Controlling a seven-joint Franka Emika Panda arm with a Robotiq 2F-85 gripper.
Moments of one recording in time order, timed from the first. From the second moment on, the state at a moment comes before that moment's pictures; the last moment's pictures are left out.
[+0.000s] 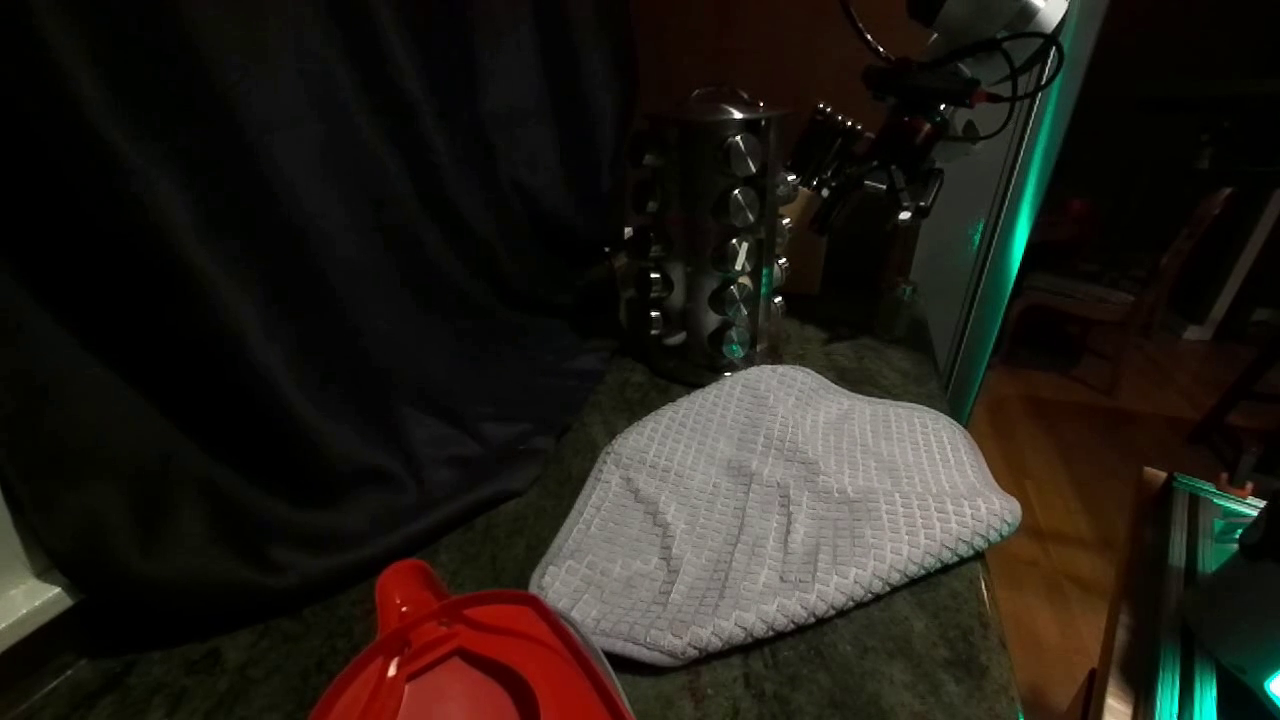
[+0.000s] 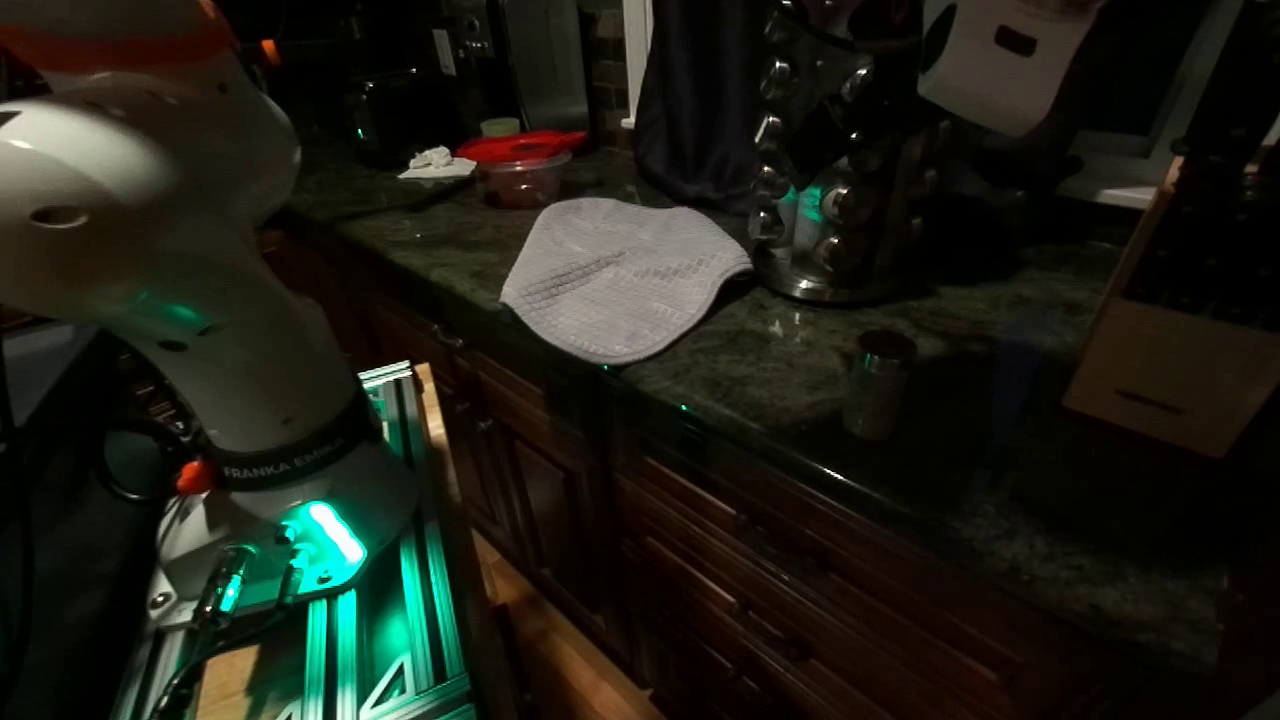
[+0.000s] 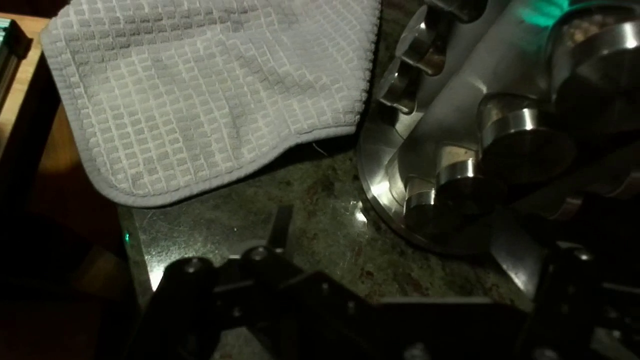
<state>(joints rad) -0.26 0.01 -0.26 -2.11 0.72 1.73 0.71</state>
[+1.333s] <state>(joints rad) -0.28 0.25 -0.28 -1.94 0.96 1.53 0.77</state>
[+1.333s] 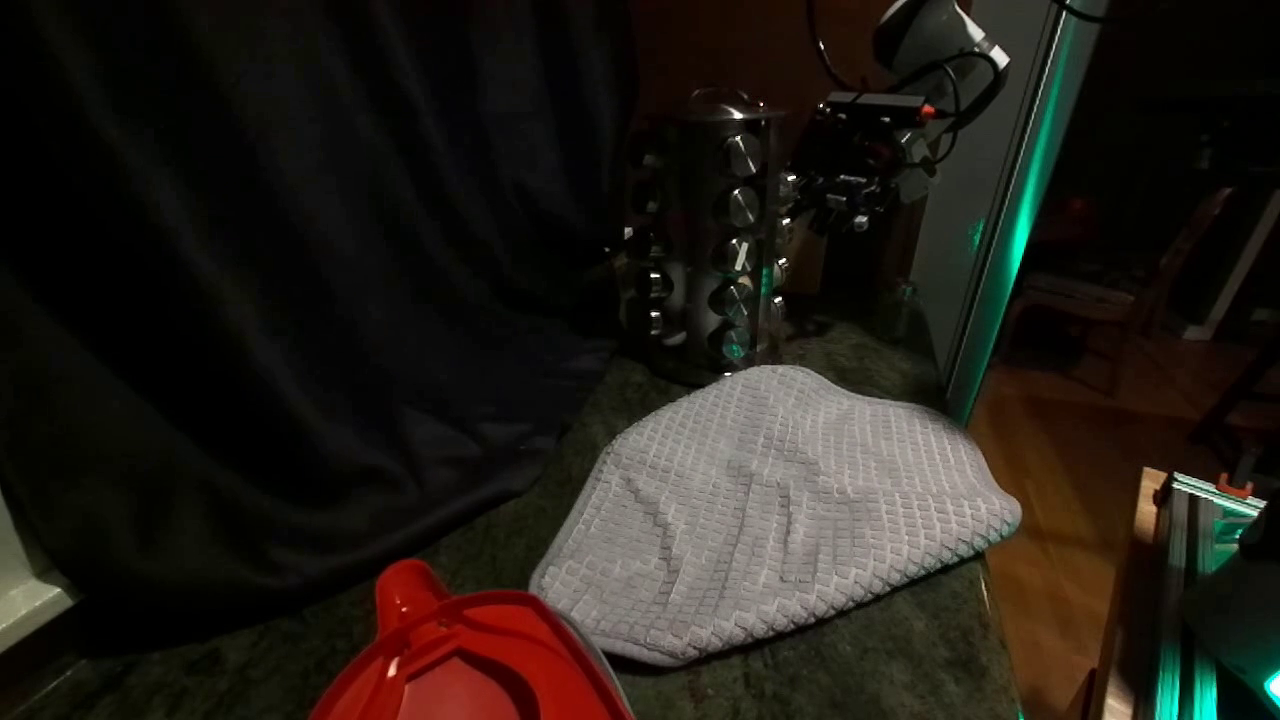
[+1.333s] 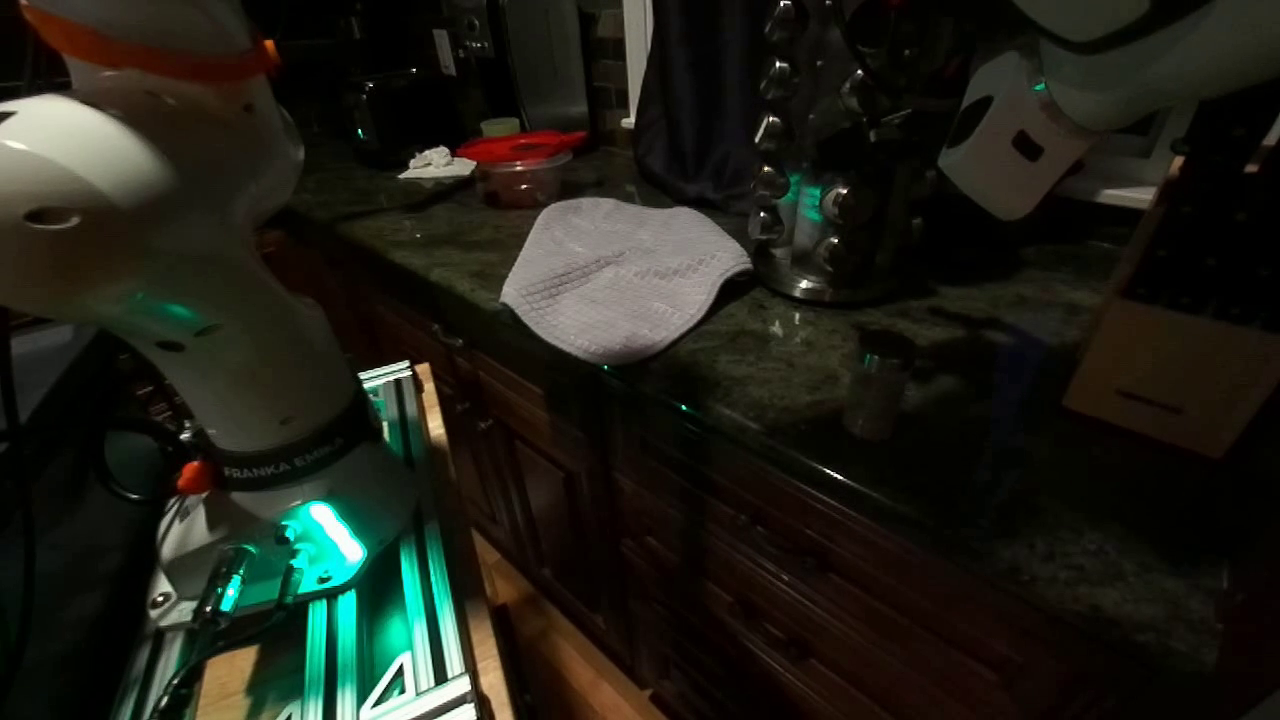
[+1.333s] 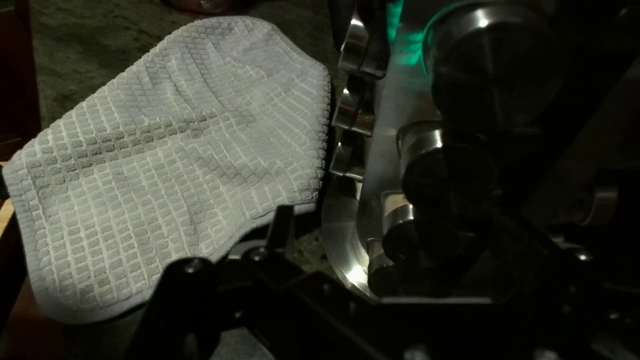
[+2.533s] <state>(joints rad) -0.28 0.28 -0.27 -1.94 1.06 1.49 0.81</state>
